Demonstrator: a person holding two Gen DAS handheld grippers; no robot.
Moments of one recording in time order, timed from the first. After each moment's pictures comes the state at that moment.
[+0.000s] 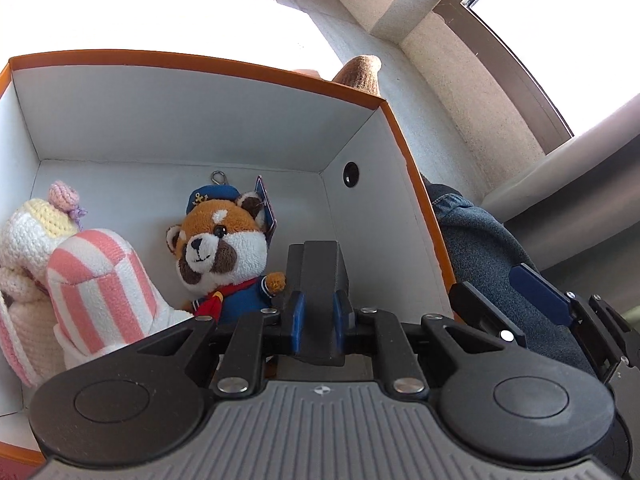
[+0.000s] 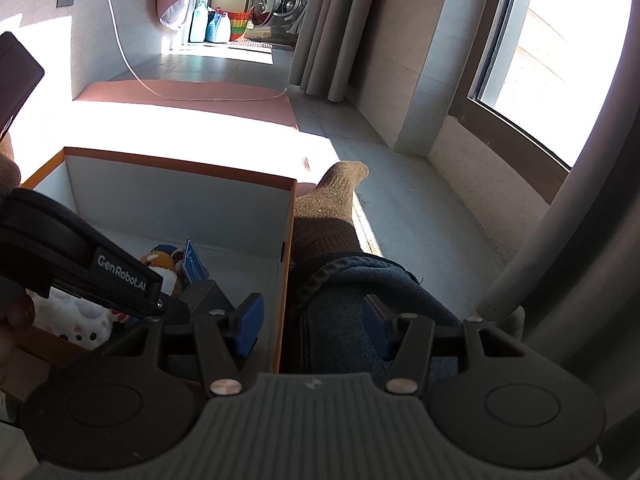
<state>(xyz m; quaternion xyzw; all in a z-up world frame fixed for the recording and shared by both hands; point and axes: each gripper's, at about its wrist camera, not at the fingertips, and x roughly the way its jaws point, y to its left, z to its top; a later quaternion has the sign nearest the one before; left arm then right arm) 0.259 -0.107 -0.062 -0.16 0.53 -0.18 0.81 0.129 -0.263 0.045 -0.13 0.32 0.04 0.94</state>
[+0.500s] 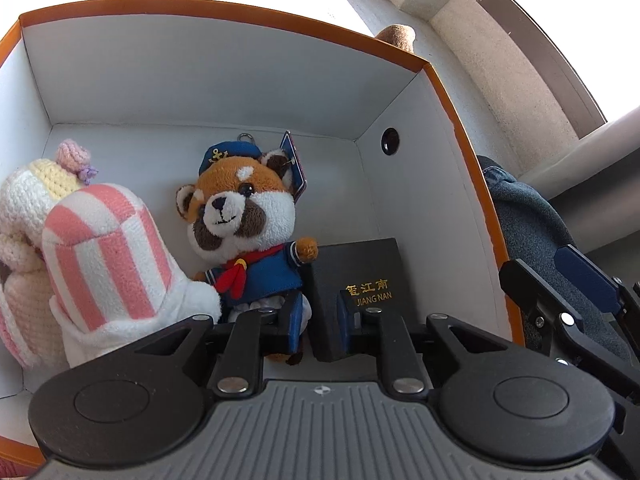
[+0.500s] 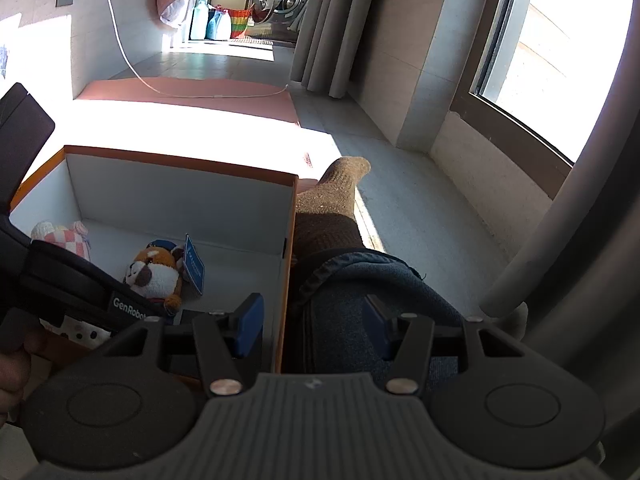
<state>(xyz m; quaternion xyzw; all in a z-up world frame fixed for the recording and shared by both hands) 0.261 -0.110 -0.087 -0.16 0.56 -0.16 0.79 0.130 -0.264 0.043 -0.12 0.33 0.04 0.94</state>
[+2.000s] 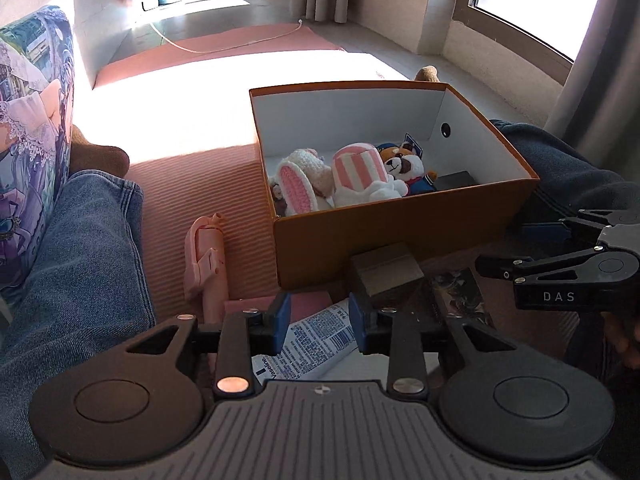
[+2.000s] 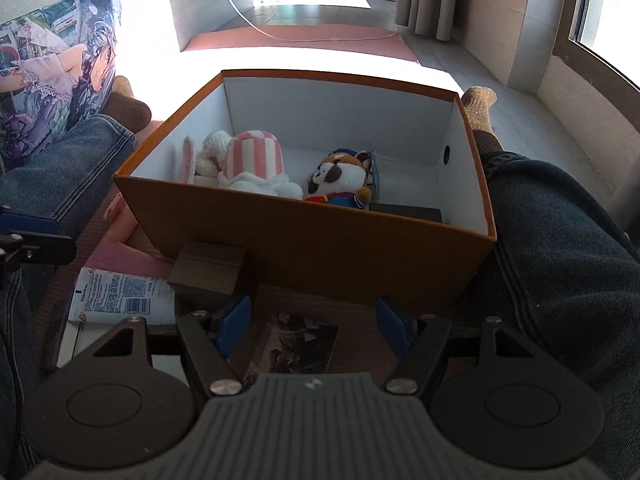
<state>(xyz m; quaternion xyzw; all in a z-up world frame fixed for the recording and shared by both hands) 0.077 0.009 0.004 0.05 0.45 -0.10 0.88 0.047 -0.207 0.027 -0.08 0.43 0.18 0.88</state>
